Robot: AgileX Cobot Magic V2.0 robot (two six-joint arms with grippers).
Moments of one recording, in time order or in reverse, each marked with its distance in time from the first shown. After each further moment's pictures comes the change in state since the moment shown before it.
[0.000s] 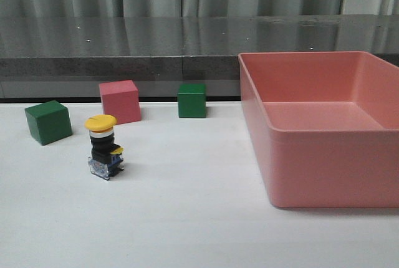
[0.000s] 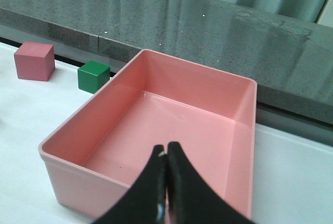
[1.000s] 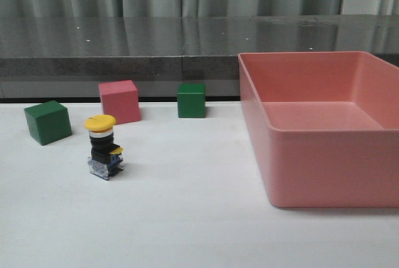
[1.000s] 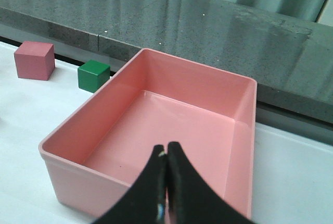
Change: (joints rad) left arm 0.088 -0.038 0.147 -0.004 -0.256 -0.031; right arm -0.002 0.000 0.000 0.000 0.002 0.000
